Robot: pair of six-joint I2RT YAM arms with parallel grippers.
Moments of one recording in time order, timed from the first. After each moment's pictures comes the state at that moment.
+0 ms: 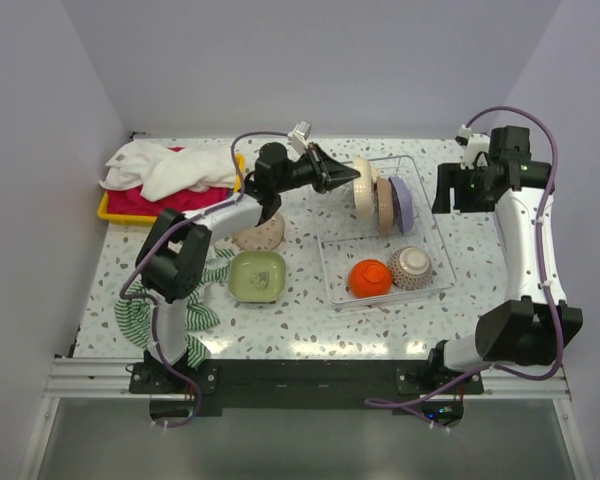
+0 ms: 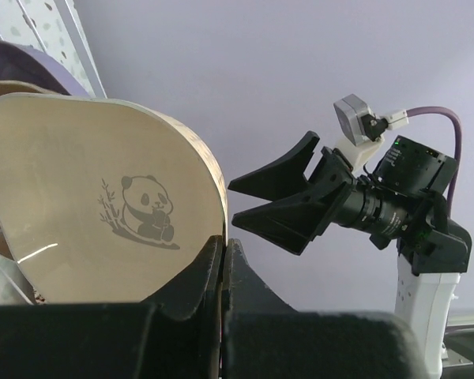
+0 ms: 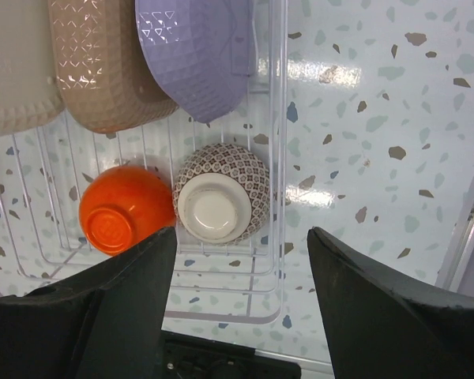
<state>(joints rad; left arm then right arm) -0.55 2.00 1.41 0.63 0.63 -1.40 -0.15 1.44 1.57 -1.13 -0.22 -0.14</state>
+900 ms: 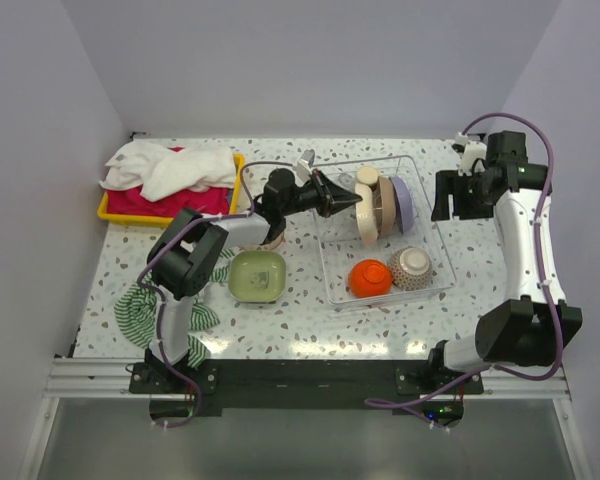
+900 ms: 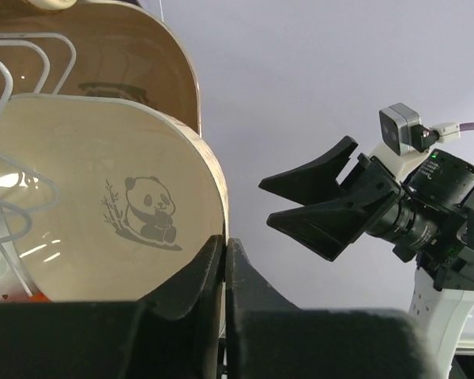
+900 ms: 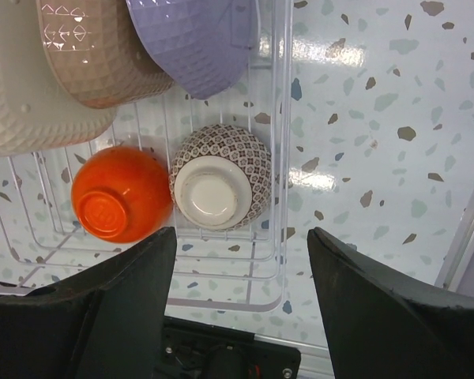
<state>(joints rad) -0.60 2.07 1.26 0.78 0.58 -1.51 -0.15 1.43 1.53 -1.16 -0.22 -0.16</state>
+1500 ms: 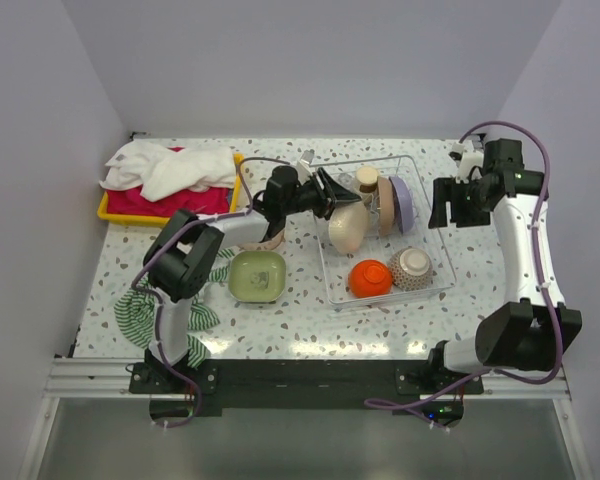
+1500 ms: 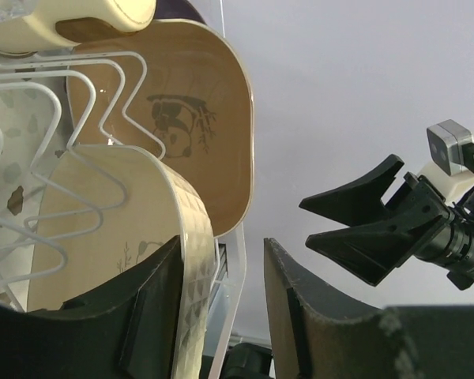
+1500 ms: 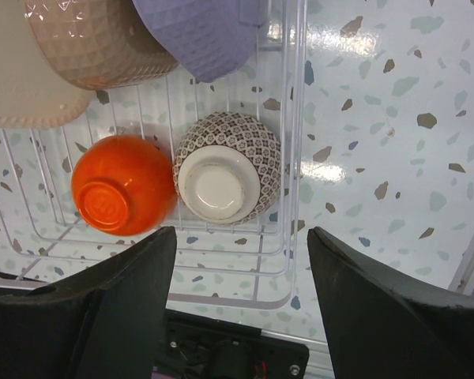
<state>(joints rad) -0.61 2.04 1.28 0.58 0.52 -1.34 -0.15 1.41 1.46 -1.14 -0.23 -0.16</state>
